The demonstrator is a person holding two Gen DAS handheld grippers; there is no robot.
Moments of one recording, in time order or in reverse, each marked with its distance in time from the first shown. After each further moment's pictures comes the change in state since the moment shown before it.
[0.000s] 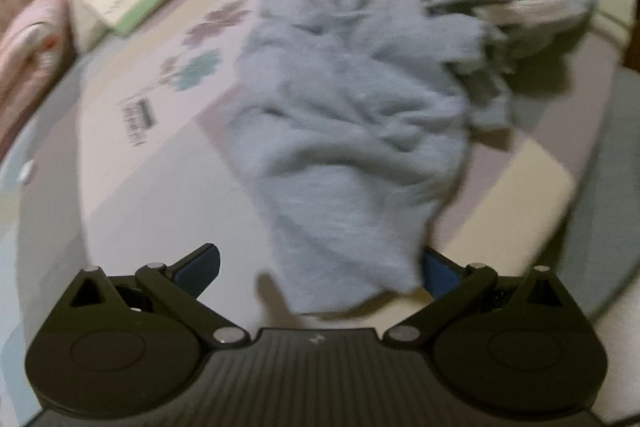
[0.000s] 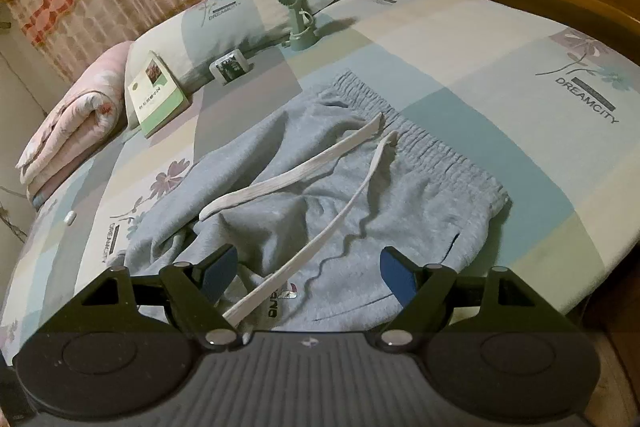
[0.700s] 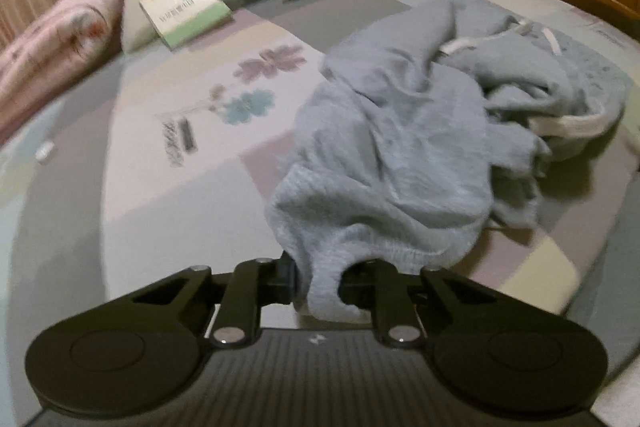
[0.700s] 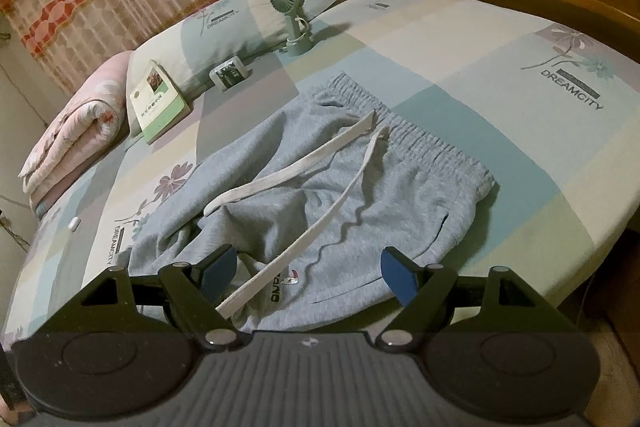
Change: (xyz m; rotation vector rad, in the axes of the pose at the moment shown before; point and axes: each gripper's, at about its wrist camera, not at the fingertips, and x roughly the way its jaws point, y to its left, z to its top) left arm -0.013 0.039 0.008 -0.172 -0.150 0.016; right arm -0.016 -0.002 -0.013 0.022 -0.018 0.001
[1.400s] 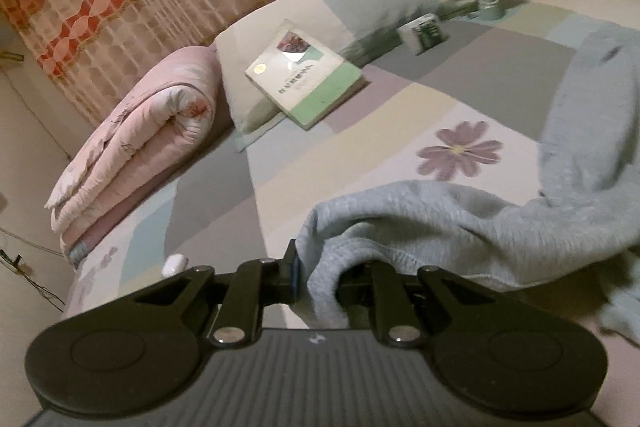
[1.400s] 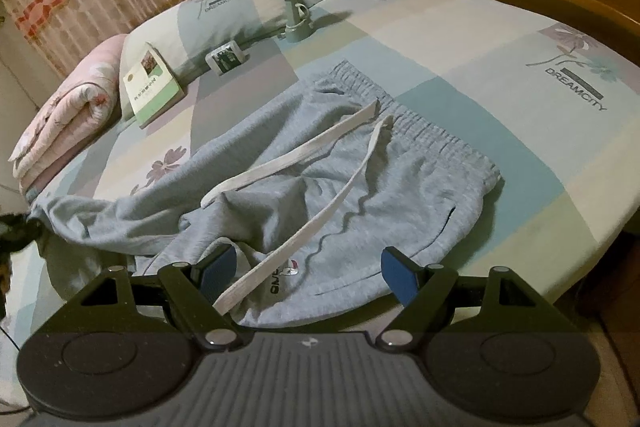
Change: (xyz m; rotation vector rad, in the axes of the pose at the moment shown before) left arm 0.064 0.118 0.117 0.126 -0.084 0.342; right arm 0.011 0.013 -0.001 -0.023 0.041 -0.043
